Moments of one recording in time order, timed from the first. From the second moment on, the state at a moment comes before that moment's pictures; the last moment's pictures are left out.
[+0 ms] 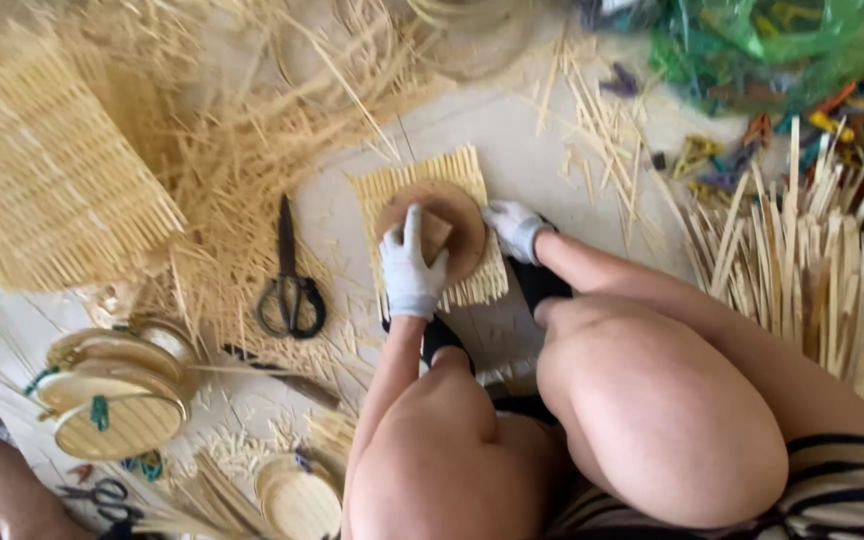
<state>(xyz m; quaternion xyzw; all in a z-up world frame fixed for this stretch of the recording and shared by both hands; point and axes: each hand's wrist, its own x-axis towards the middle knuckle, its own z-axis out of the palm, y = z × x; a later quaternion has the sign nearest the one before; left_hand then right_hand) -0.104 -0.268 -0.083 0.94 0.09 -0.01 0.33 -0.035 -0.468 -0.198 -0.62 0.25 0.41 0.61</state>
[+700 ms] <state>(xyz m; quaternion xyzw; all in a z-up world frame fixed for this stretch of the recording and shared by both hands) -0.103 -0.271 -0.077 0.93 0.11 -0.03 0.34 -0.033 -0.471 -0.188 -0.59 0.26 0.42 0.64</state>
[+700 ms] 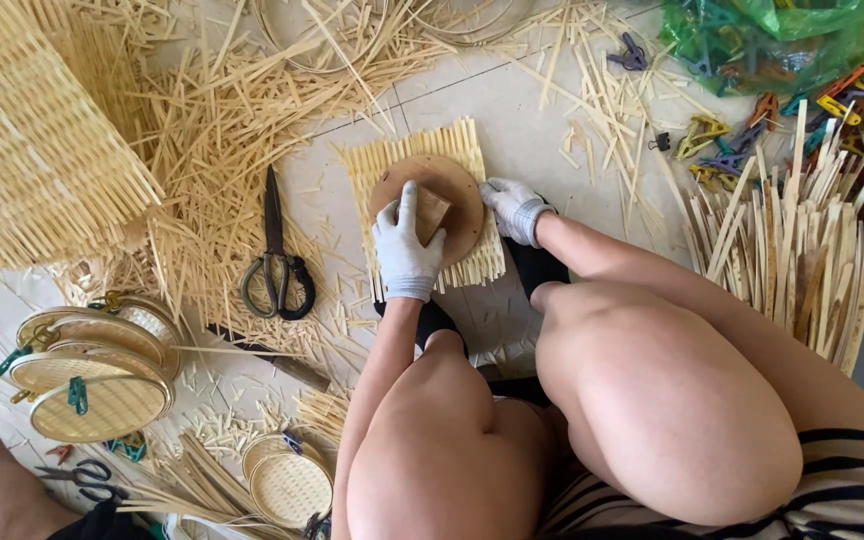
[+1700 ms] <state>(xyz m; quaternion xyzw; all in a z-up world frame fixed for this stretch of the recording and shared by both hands) -0.212 -0.190 -0.092 0.79 0.35 -0.10 0.50 -0.016 -0.482 -0.174 -0.38 0.13 0.52 0.75</state>
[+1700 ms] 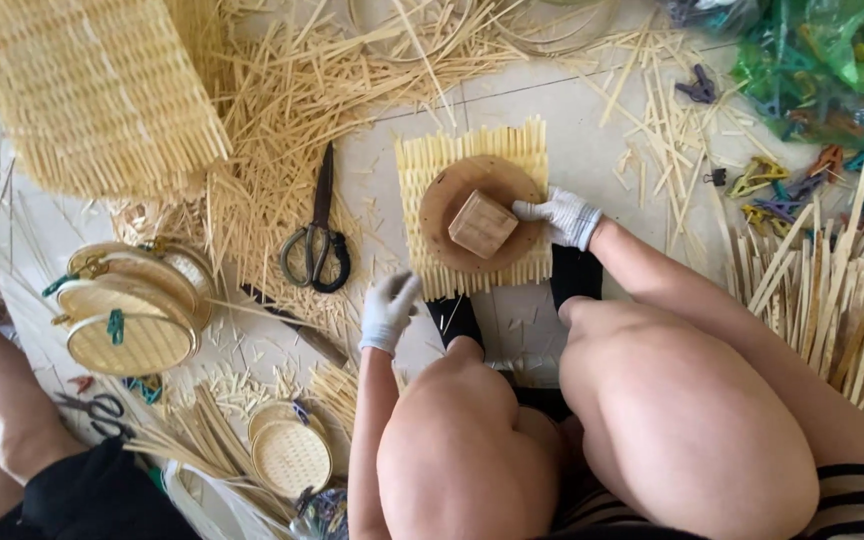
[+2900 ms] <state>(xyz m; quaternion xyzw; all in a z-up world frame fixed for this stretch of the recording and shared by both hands) -0.243 -0.176 -0.082 0.89 0.33 -0.05 0.31 -0.016 -0.485 -0.180 -0.41 0.14 0.53 0.73</state>
